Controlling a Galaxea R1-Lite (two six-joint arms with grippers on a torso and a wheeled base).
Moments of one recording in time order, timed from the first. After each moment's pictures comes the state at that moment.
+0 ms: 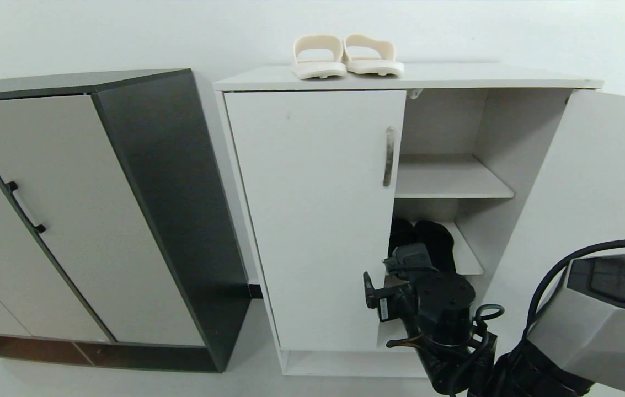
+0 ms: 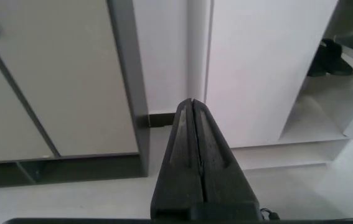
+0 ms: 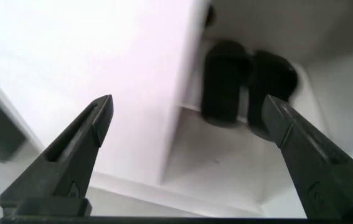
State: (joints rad) left arm 0.00 0.00 0.00 0.00 -0.05 0.03; right arm 0.82 2.14 -0.68 -1.34 -0.67 -0.03
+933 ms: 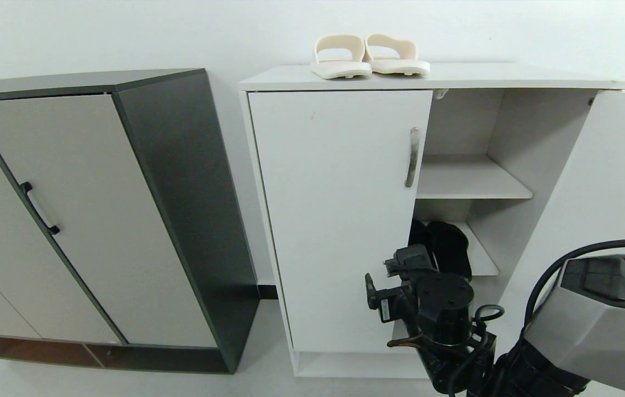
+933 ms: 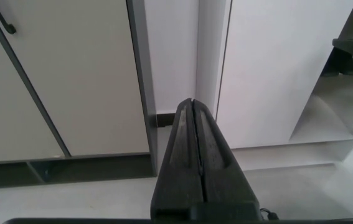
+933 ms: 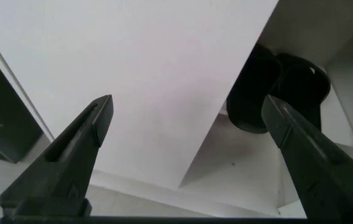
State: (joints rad) left arm 0.00 0.00 0.00 0.00 -0.05 0.02; right arm 0.82 2.15 -0.68 -1.34 -0.66 -0.03
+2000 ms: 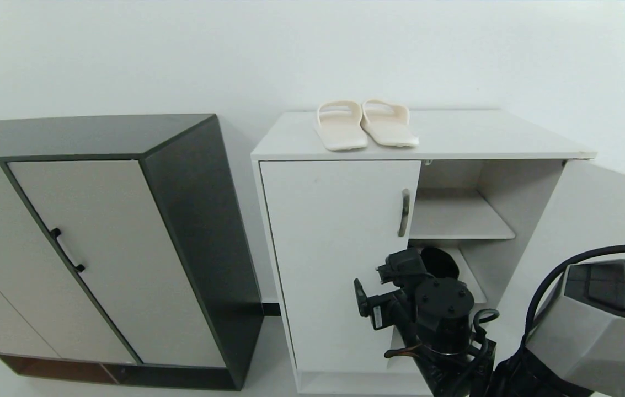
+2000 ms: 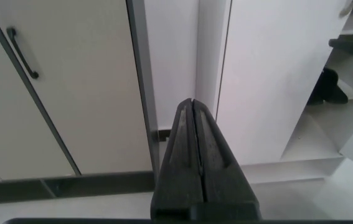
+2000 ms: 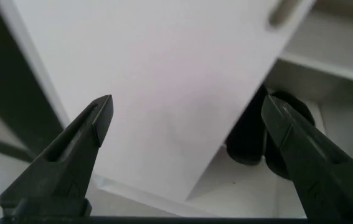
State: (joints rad) left arm 0.00 0.00 0.00 0.00 -0.05 0.02; right arm 0.84 2.14 -0.67 -1.36 -0.61 -0.03
